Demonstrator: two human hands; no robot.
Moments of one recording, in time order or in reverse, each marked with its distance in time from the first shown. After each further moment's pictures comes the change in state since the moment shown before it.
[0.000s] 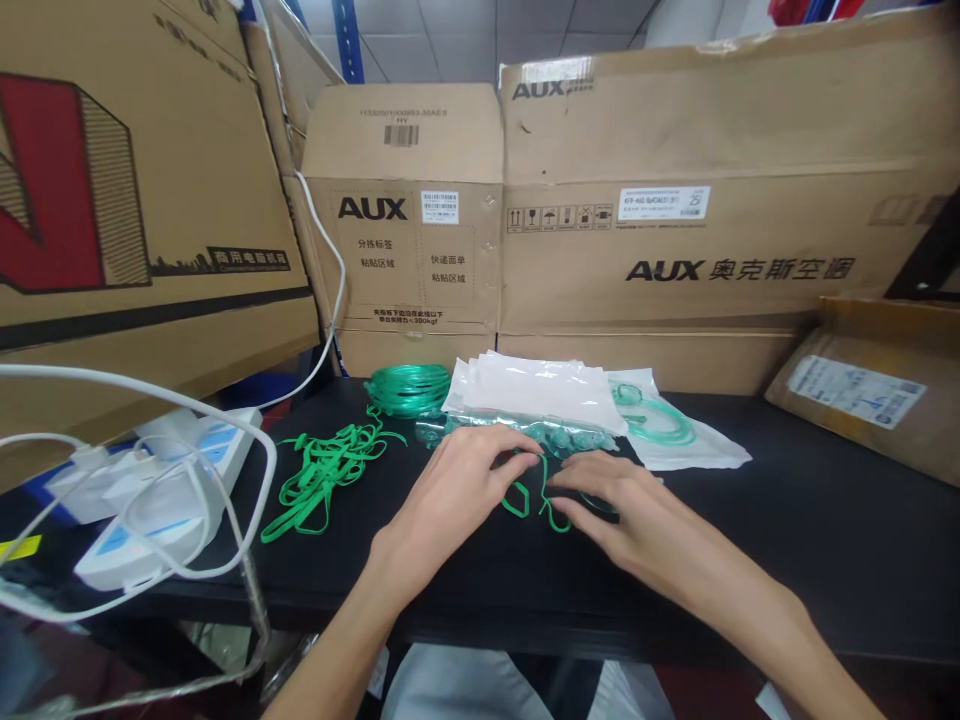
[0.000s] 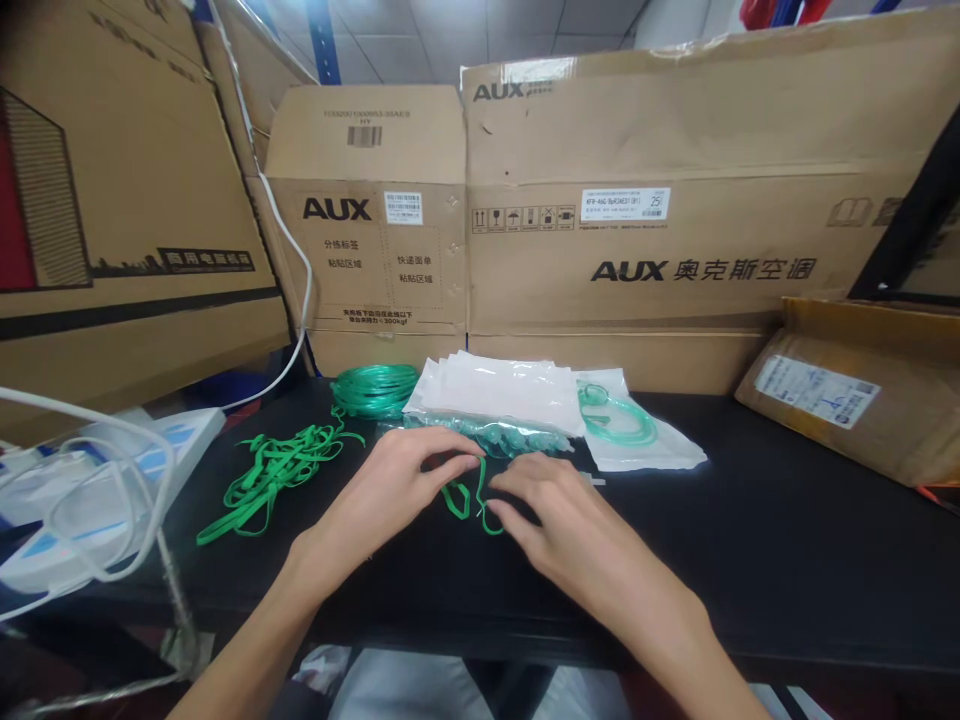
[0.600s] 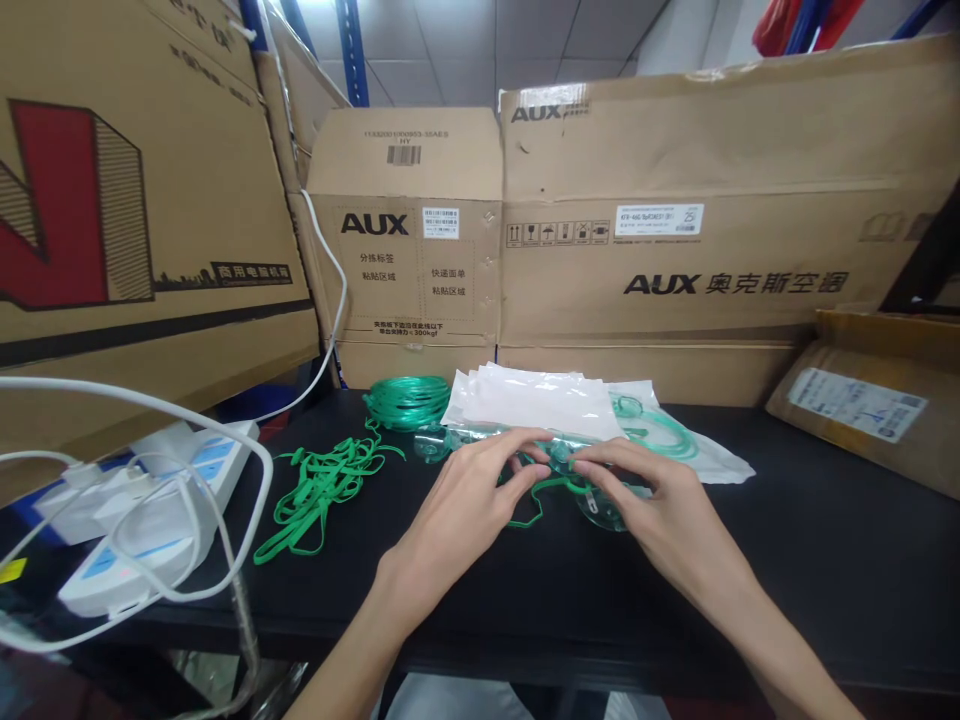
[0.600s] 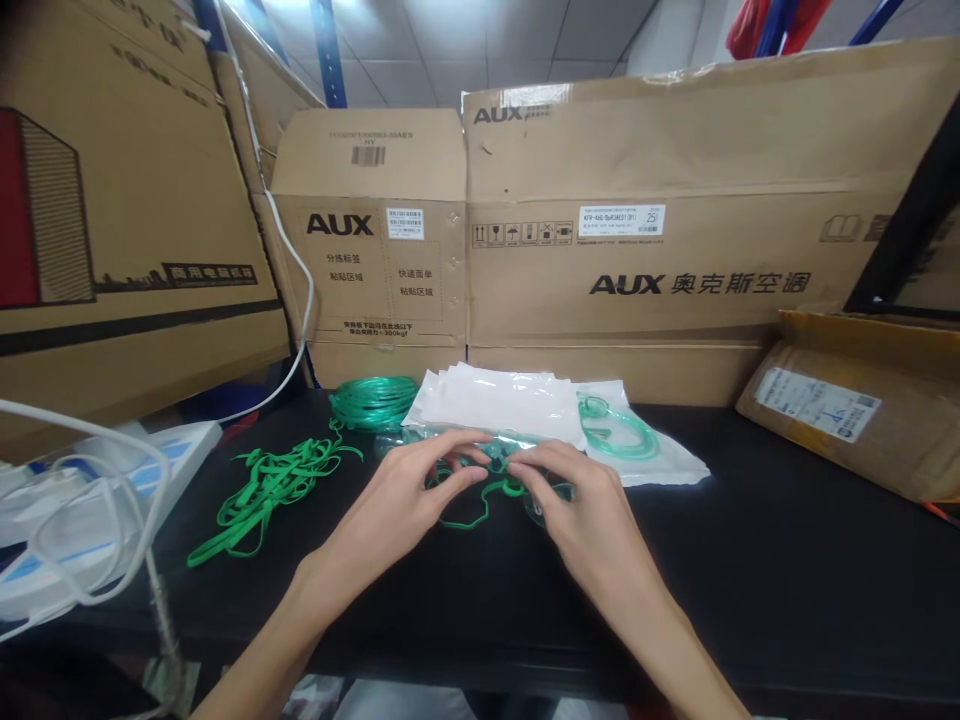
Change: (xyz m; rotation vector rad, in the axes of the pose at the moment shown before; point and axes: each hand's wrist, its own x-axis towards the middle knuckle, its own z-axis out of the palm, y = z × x) left_hand 0.002 0.008 0.003 -0.196 0.038 -0.031; right_hand 0.013 0.005 -0.005 0.347 0.370 0.181
